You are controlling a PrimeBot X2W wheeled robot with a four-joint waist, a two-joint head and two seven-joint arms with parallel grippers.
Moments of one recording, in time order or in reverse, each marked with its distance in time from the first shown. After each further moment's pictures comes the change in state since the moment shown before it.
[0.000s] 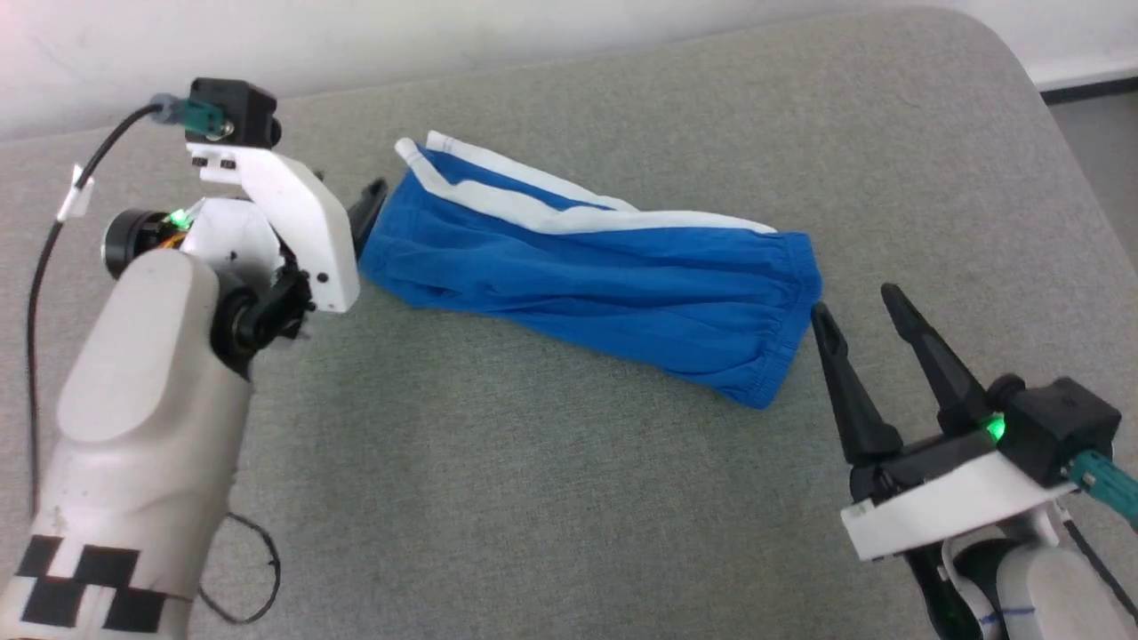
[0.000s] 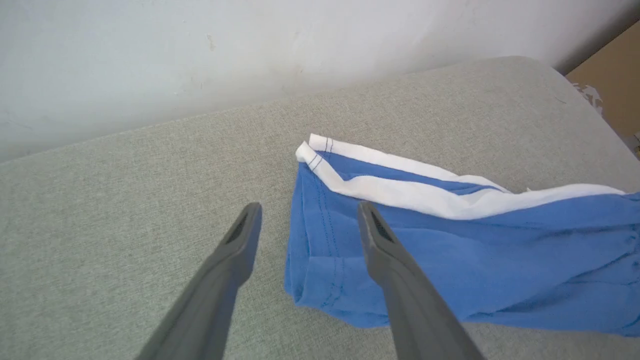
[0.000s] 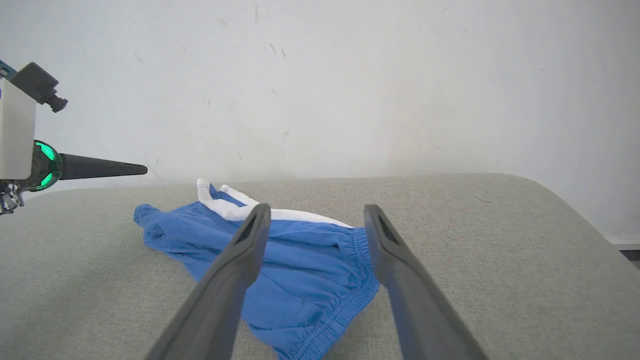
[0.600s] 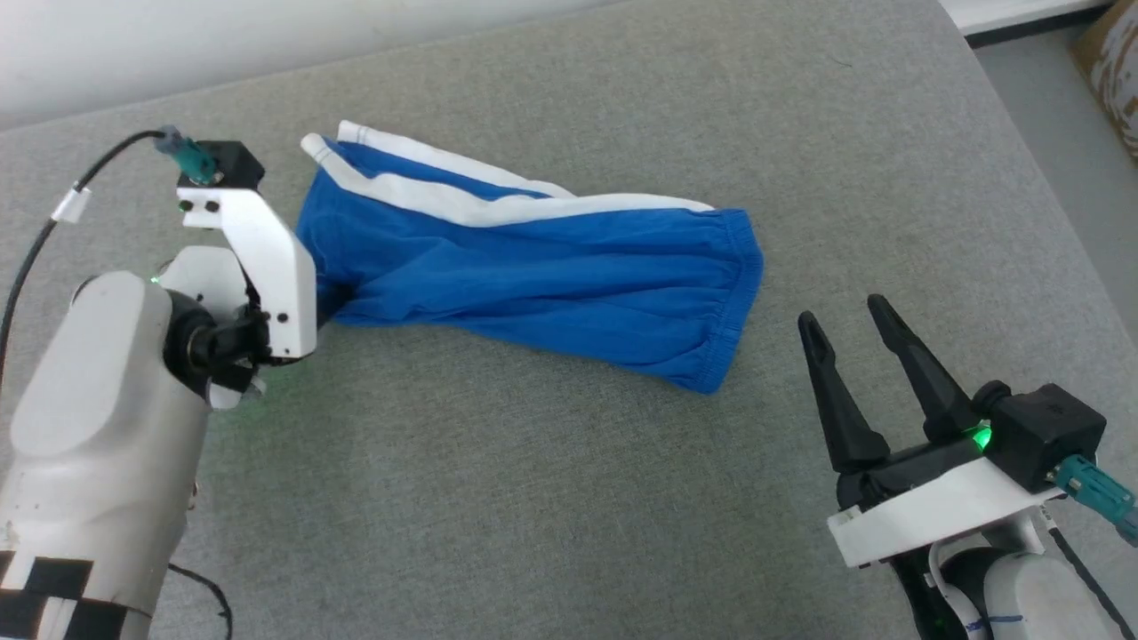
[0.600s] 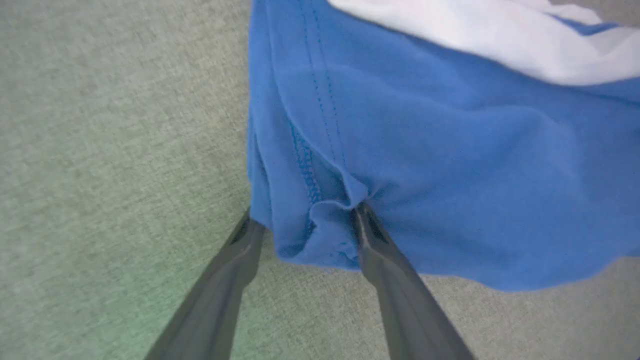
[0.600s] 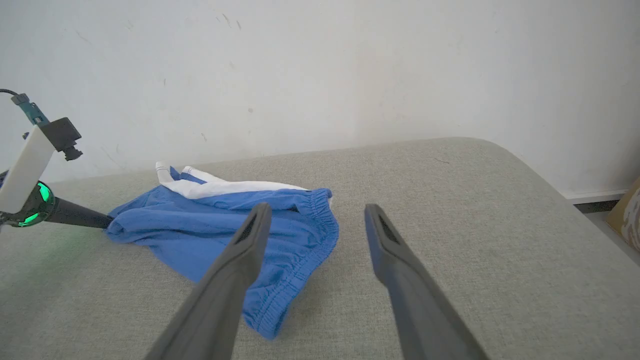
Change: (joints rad) left arm 0.027 0.072 -0.030 0.055 -0.091 -0.004 0.343; right arm 0.021 0.038 0.000 -0.013 -0.008 0.000 0.022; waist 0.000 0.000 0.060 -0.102
